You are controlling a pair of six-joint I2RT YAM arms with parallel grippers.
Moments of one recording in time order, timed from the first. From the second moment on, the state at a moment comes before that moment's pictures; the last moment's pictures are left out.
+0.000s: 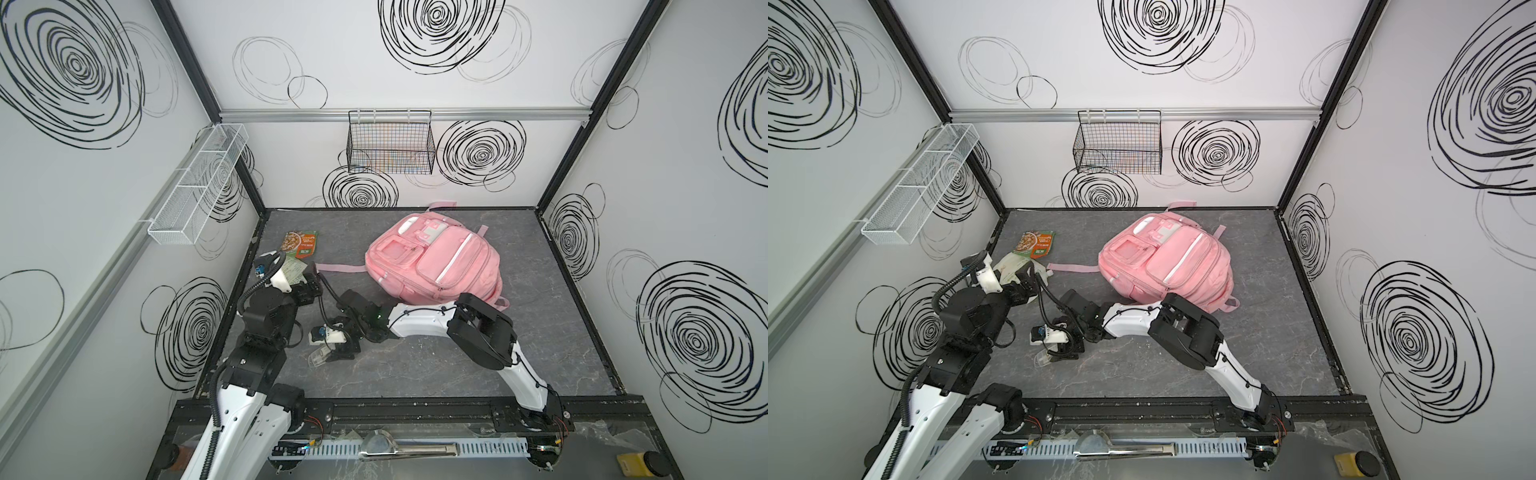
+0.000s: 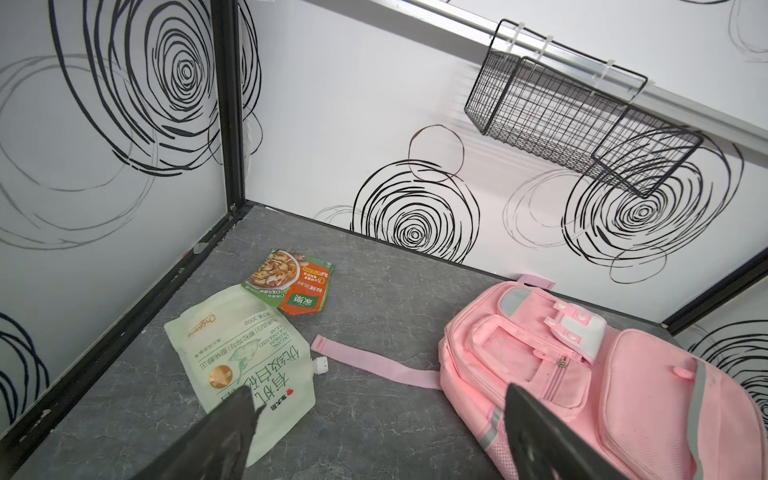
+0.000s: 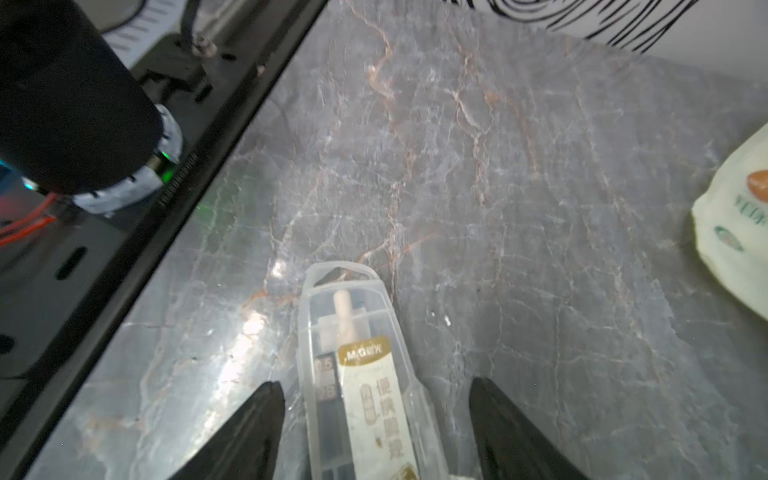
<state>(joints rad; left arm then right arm) -0.19 0.56 0.65 -0.29 -0.26 -0.34 1.12 2.25 1.53 -0.09 -0.50 -0.57</state>
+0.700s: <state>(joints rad) -0.19 0.60 0.67 -0.29 -0.24 -0.32 1.12 2.29 1.70 -0.42 -0.39 -0.60</state>
